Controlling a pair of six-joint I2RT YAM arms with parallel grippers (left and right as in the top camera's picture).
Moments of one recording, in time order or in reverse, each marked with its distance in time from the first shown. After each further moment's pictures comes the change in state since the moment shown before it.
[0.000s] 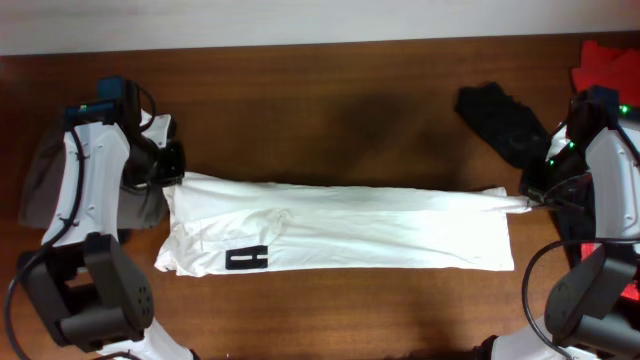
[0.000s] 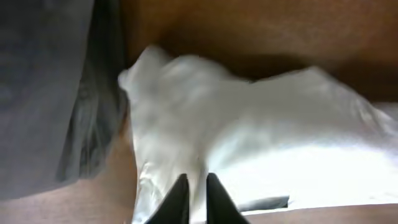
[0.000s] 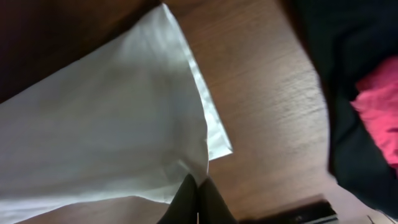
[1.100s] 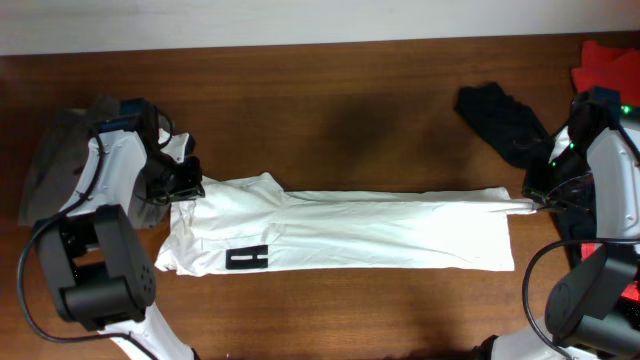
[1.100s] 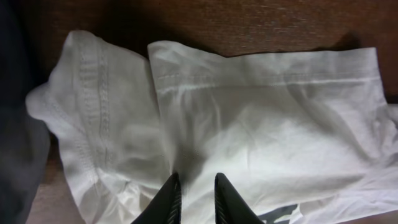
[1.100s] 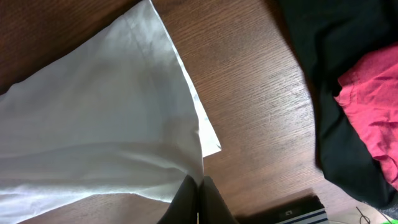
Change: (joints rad) left arm -0.013 0.107 -0.139 0.160 0.108 0.000; right arm -0.004 0.000 0.000 -0.008 0.033 0.002
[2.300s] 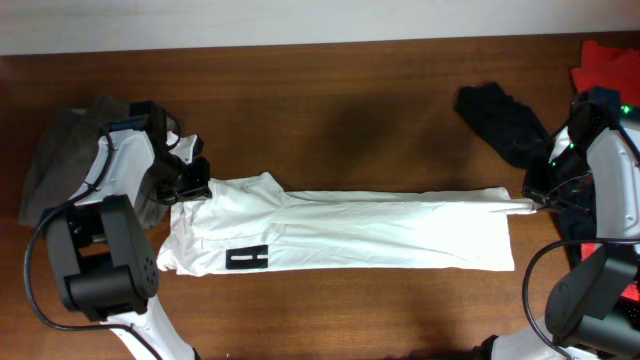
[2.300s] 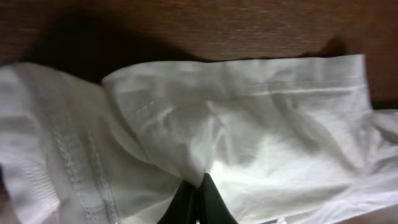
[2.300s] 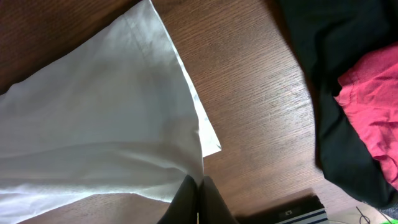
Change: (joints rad) left arm -0.019 0.043 -0.002 0.026 0.067 -0.025; right arm 0.000 0.000 0.000 0.000 0.000 -0.001
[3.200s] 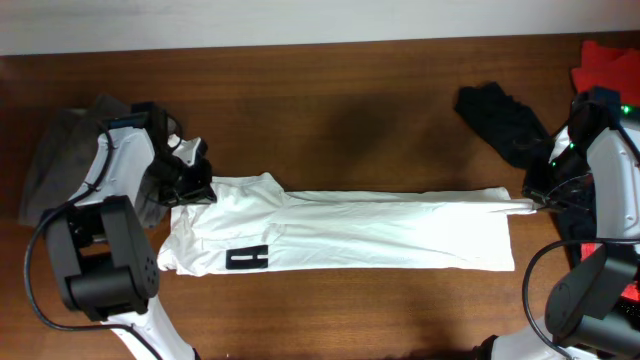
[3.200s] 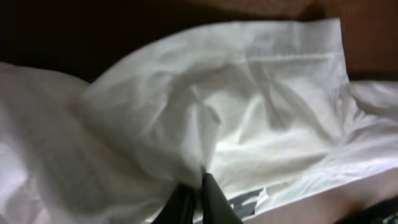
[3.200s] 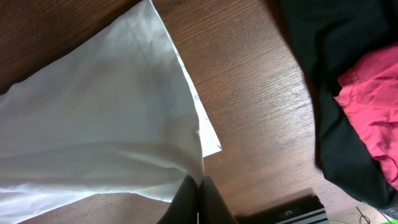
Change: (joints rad) left arm -0.007 -0.001 0.023 -0.103 0.045 0.023; right arm 0.000 0.000 0.000 0.000 0.000 0.001
